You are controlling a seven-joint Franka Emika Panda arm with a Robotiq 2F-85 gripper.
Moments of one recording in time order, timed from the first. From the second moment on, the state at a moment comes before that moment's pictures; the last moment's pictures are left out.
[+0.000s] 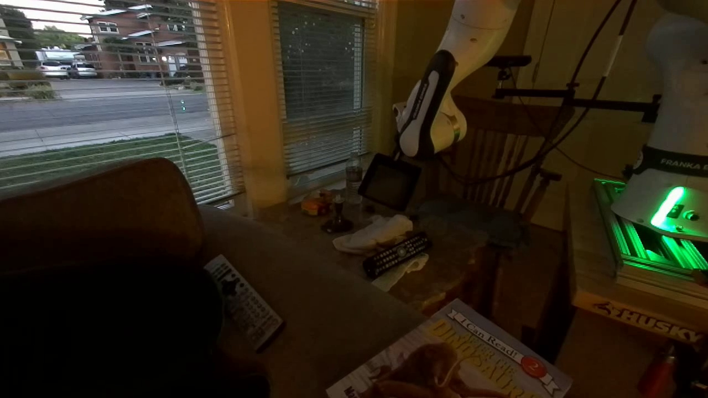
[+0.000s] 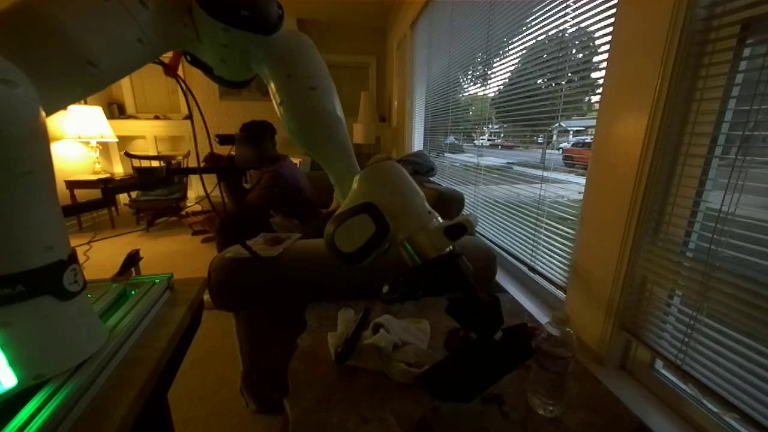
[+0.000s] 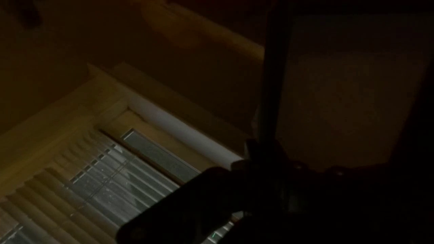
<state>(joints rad) 0.66 0.95 -0.63 -2.12 0.69 3.38 -0.53</state>
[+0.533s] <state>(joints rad) 0.52 0.86 -0.59 -2.12 0.43 3.19 -0.27</state>
